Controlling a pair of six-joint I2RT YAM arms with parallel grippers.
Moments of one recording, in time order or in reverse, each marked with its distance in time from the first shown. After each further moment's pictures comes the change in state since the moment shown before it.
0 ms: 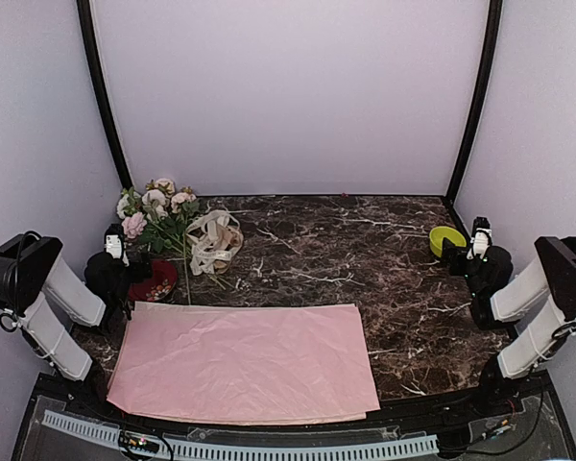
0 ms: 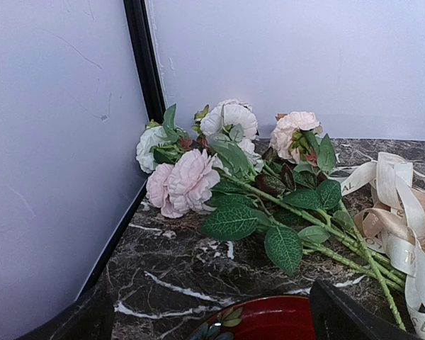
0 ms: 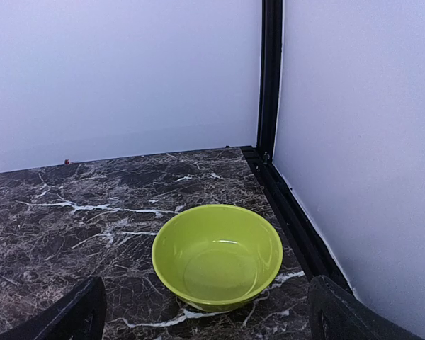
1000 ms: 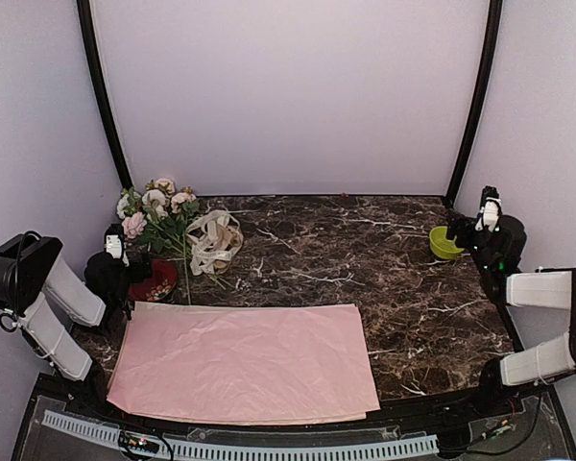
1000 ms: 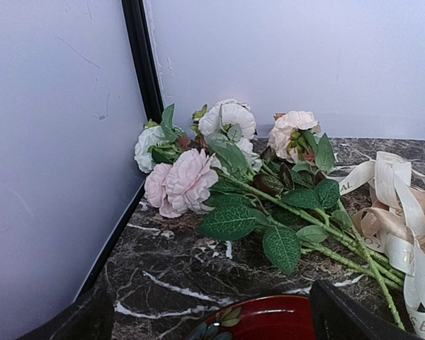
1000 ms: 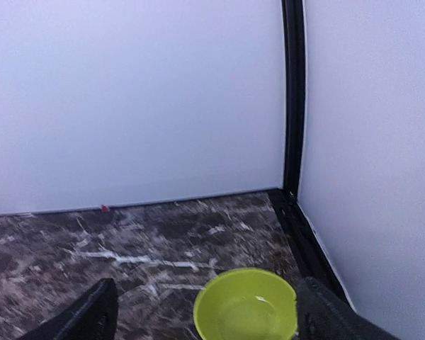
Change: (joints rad) left arm 0.000 0.000 0.000 0.000 0.002 0.000; right arm 0.000 -0.282 0.161 -0.415 -0.066 0.063
